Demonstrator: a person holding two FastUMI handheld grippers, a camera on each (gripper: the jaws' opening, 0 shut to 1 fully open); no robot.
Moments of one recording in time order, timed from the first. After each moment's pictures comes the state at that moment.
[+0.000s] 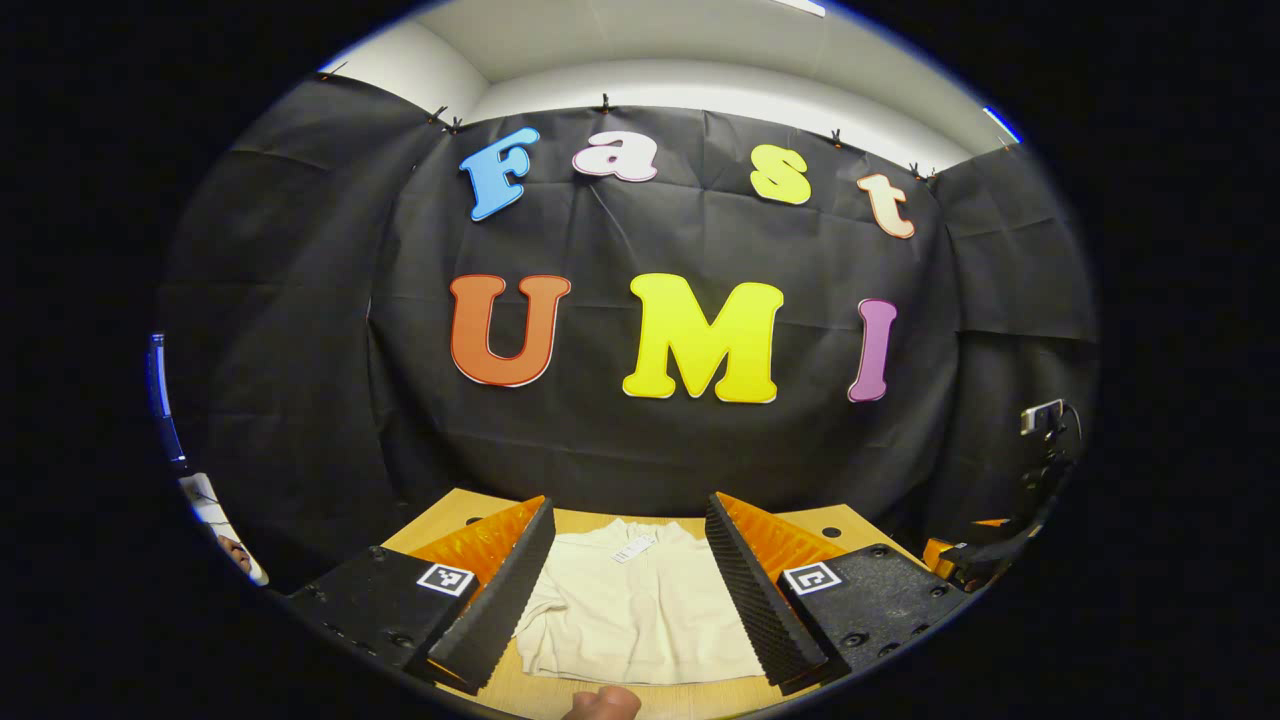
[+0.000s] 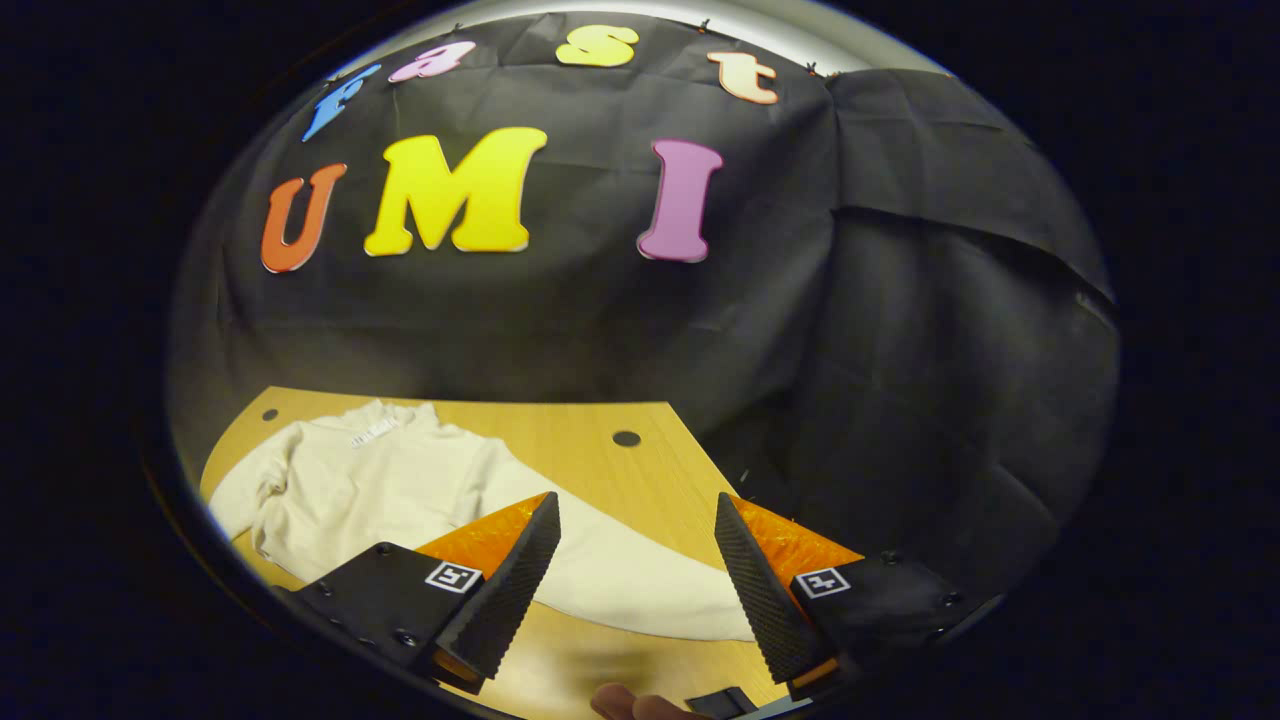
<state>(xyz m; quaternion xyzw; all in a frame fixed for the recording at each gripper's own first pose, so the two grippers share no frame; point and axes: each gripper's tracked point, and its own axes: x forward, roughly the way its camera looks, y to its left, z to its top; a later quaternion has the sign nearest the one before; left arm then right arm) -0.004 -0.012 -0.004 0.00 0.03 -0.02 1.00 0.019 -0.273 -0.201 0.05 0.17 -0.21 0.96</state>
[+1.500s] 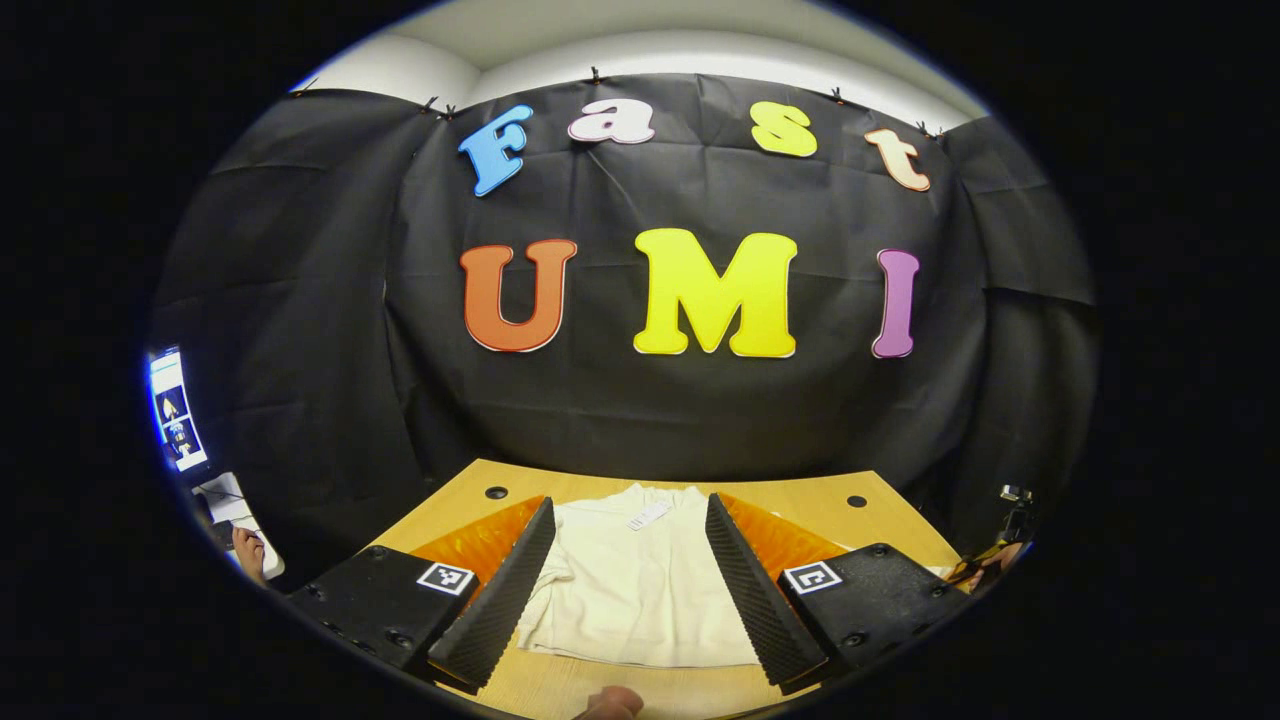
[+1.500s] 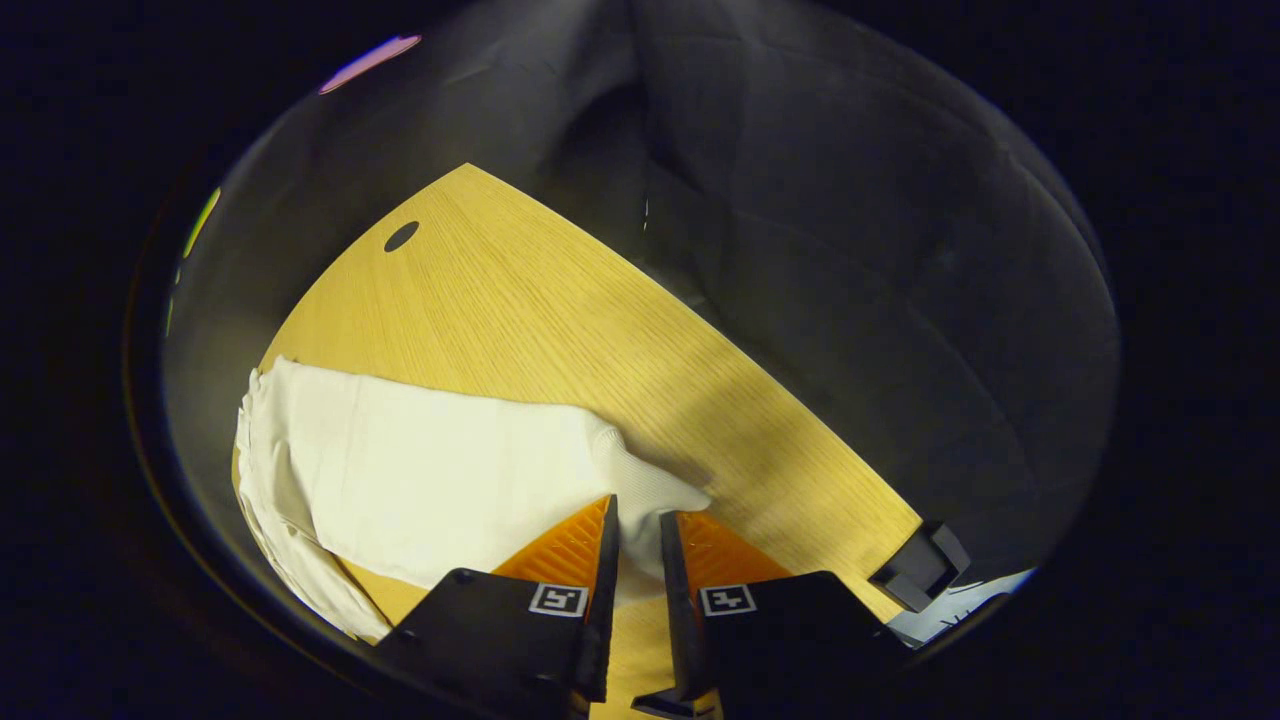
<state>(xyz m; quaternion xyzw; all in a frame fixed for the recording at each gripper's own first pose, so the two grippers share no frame) -0.002 0.012 -0.031 0.02 0.09 0.02 1.00 0.059 -0.394 -0.414 0.32 0.45 -0.26 0.79</state>
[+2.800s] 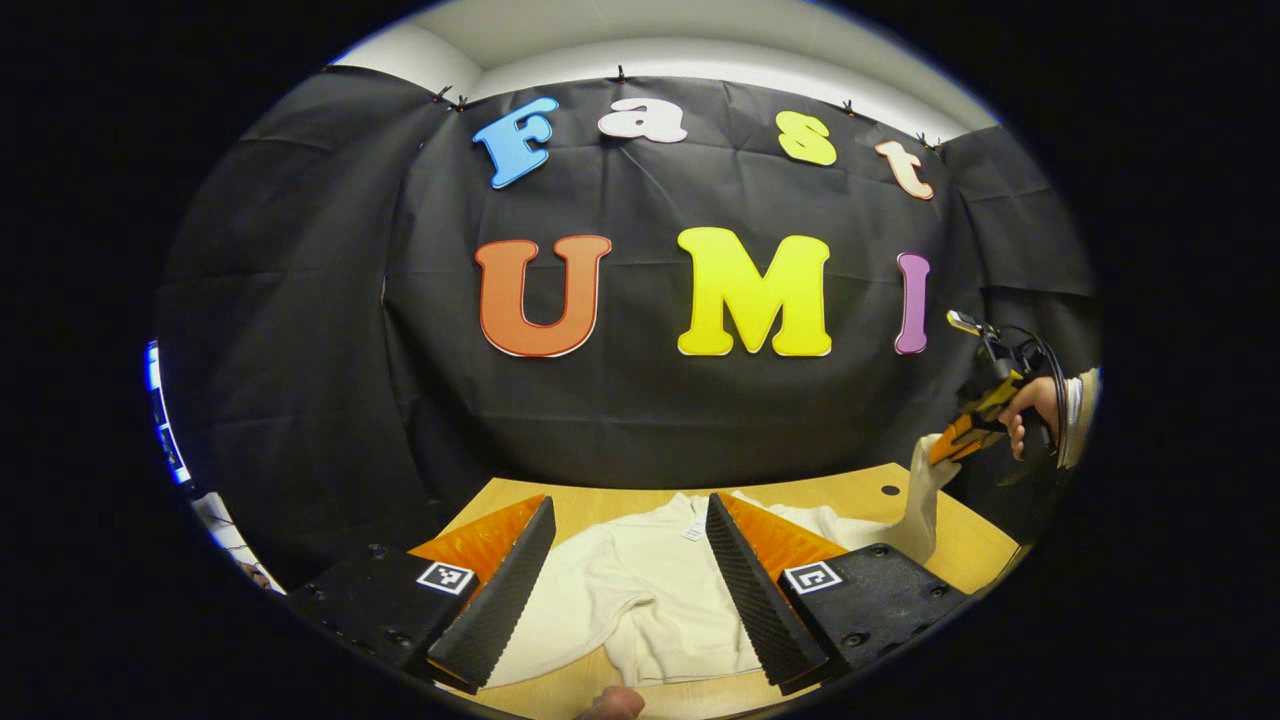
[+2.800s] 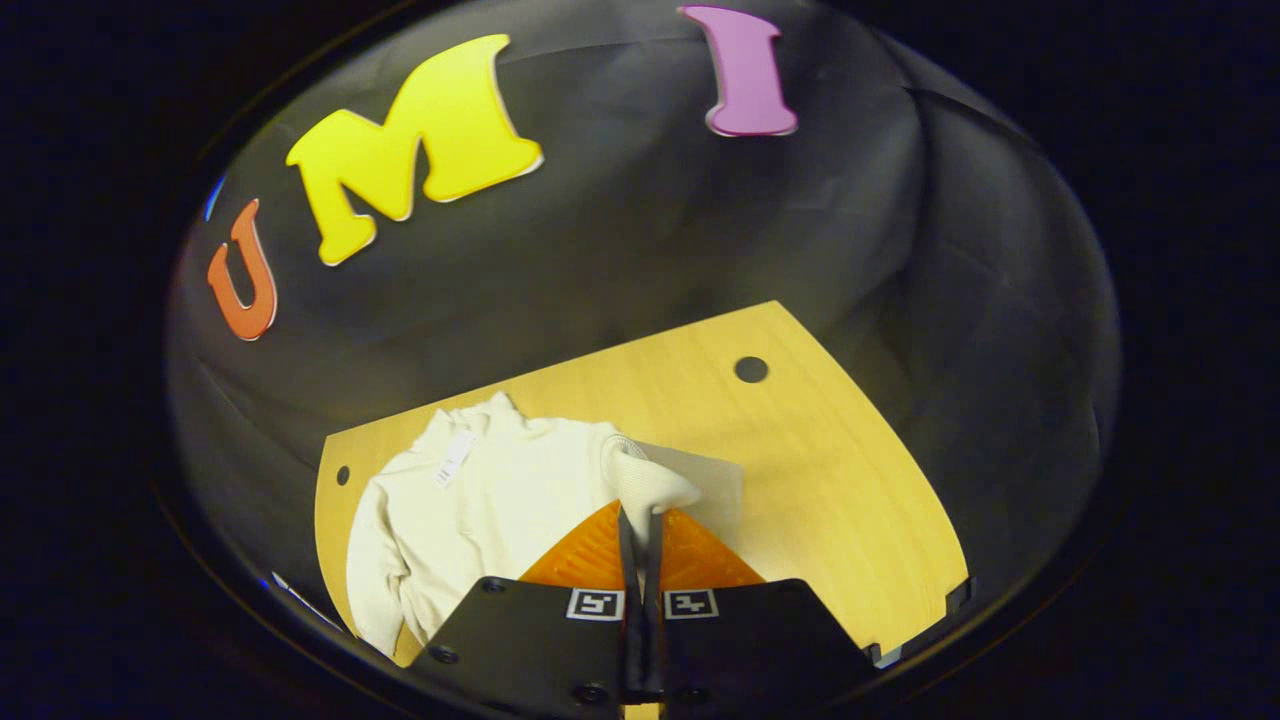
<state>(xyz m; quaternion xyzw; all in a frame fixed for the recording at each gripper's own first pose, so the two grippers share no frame) 0.035 0.129 -0.059 0.03 0.07 -0.02 1.00 0.252 -0.108 -0.109 0.18 0.32 -0.08 0.93</state>
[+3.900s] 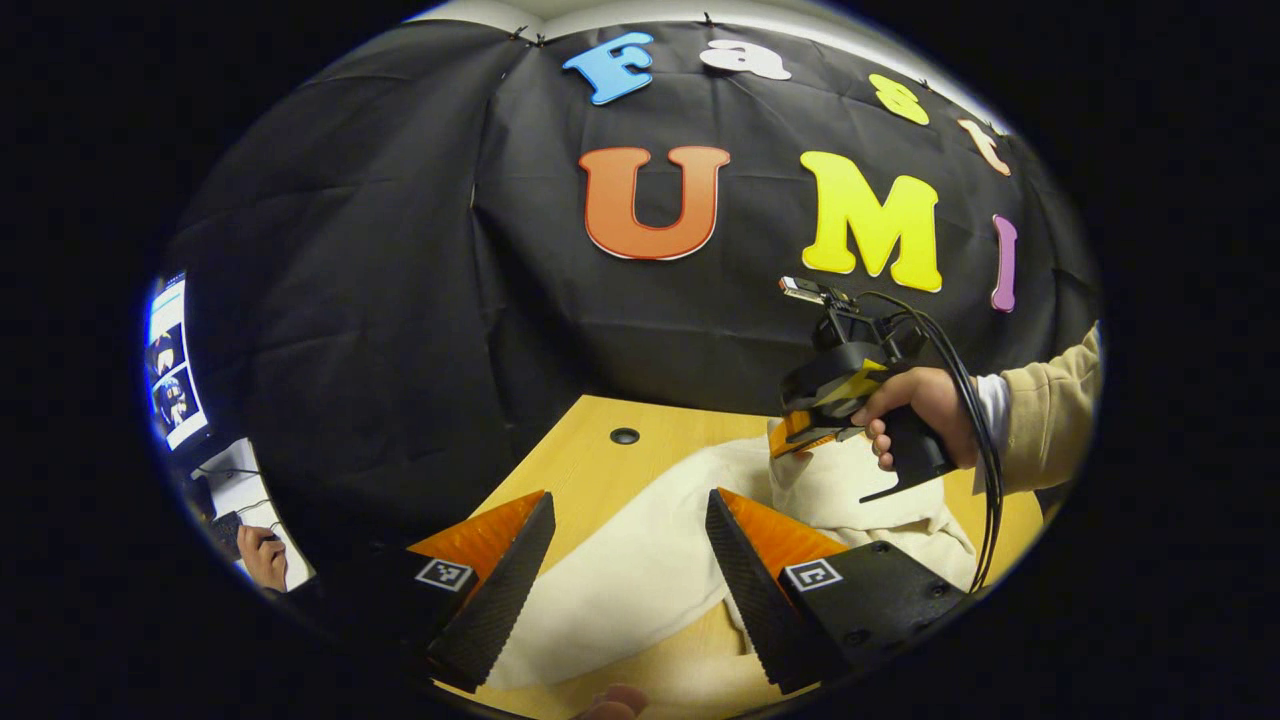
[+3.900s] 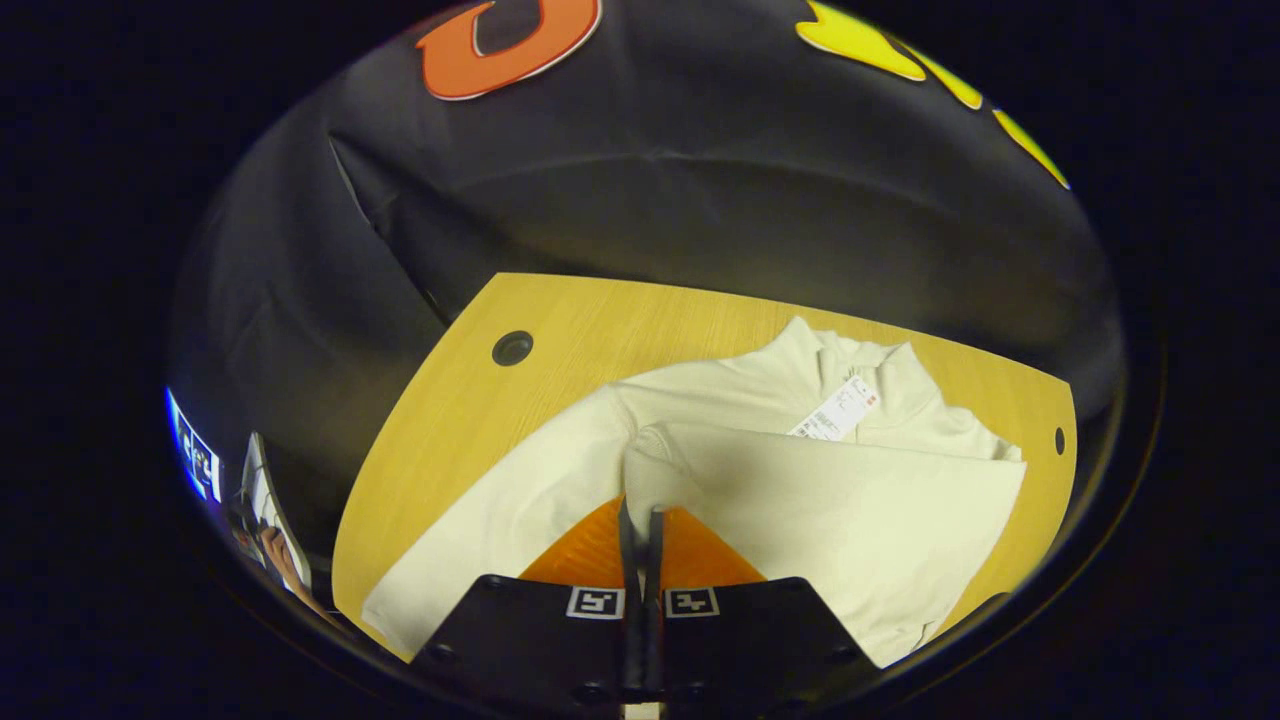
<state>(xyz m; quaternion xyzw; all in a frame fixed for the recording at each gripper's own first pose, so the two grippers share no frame) 0.030 0.252 -0.155 0.01 0.17 0.09 0.98 0.352 0.306 -0.219 0.01 0.39 0.16 0.91</state>
